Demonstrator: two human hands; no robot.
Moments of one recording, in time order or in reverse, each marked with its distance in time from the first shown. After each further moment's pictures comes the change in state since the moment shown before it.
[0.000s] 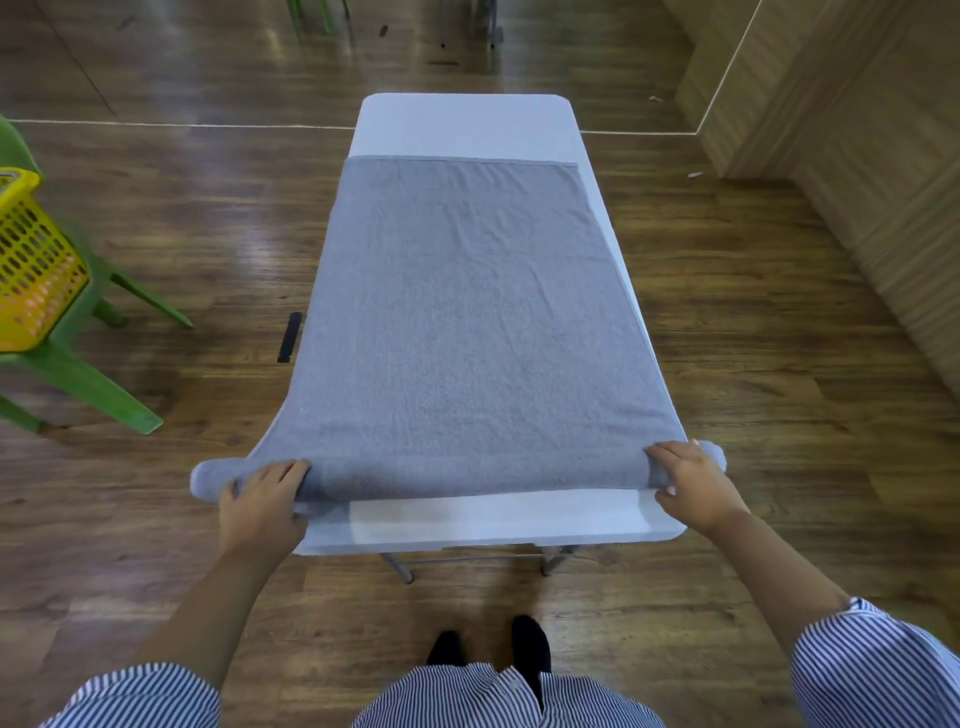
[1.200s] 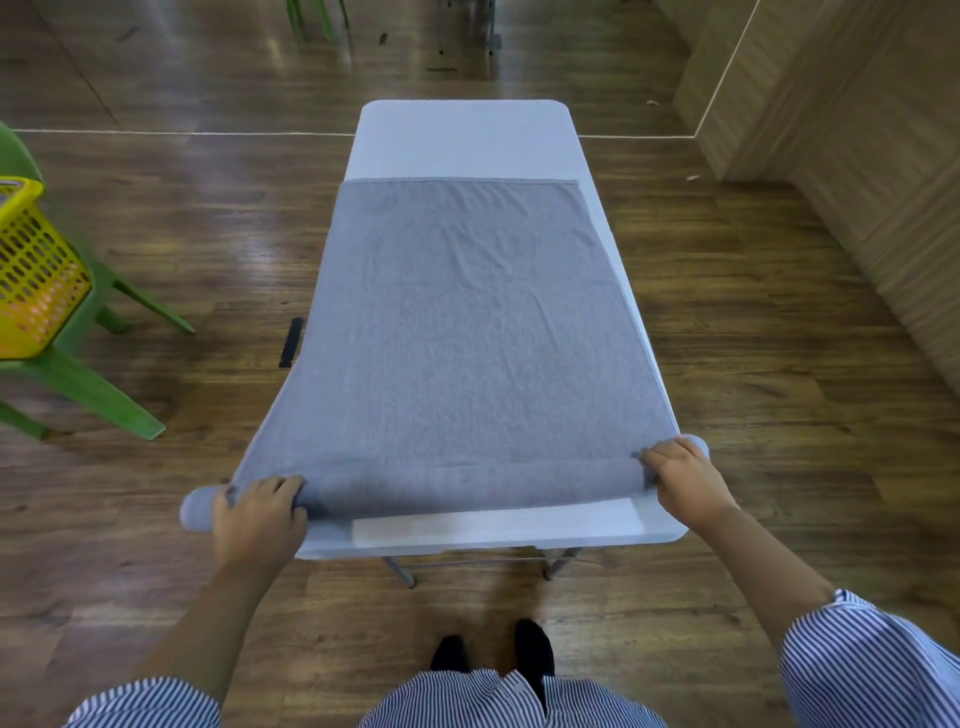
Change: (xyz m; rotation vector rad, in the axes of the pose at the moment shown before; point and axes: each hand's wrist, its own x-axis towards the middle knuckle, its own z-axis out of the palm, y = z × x) left_hand -0.007 0.000 0.001 0.075 0.222 0.029; right_hand 0.006 -0.014 -0.003 -0.174 0.273 -0.233
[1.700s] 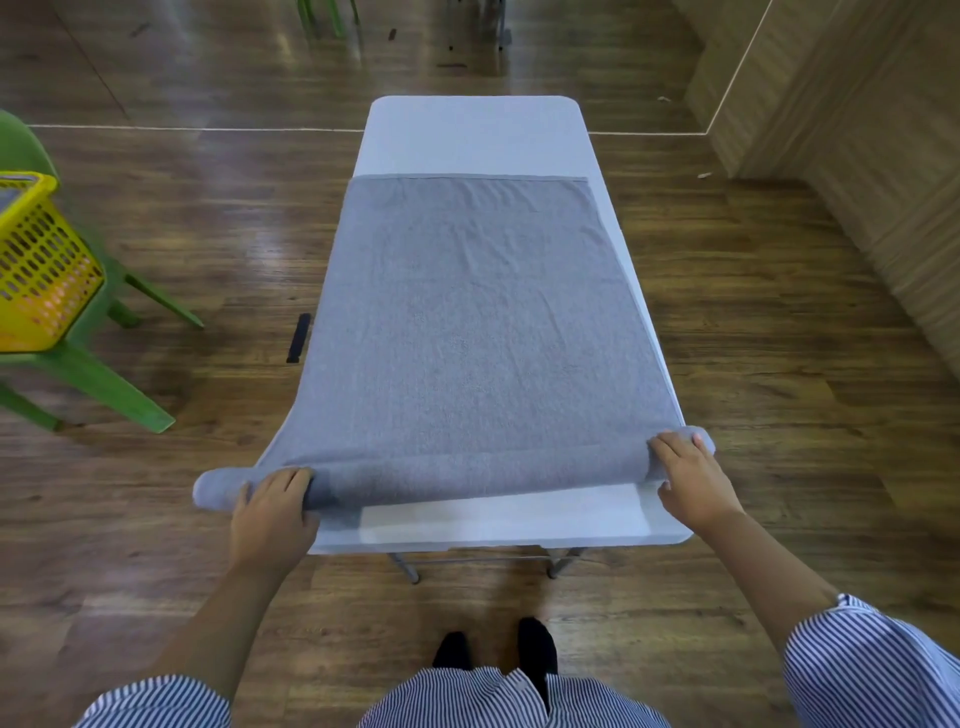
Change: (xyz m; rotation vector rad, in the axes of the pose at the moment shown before) left_hand -0.003 0.002 0.001 -0.141 -0.131 -0.027; right_hand -0.001 -0.004 0.003 0.151 -0.153 0.256
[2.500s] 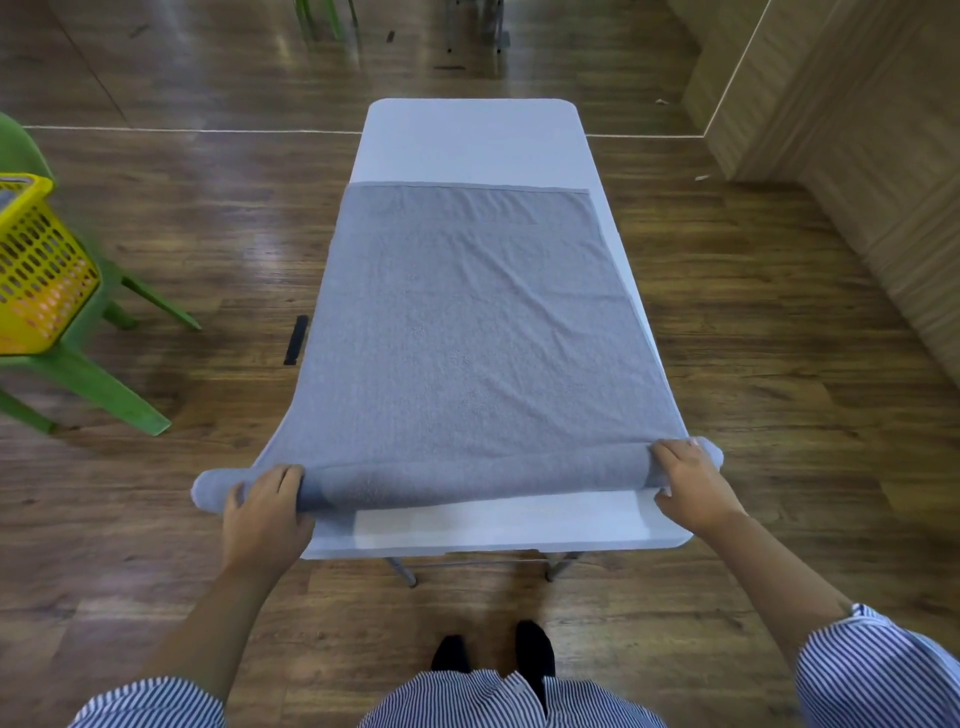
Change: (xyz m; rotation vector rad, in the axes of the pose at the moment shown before) left_hand 0.007 -0.001 -0.001 -0.001 0.046 0.008; right_hand 0.002 0.006 -0.002 -0.003 -0.106 0.027
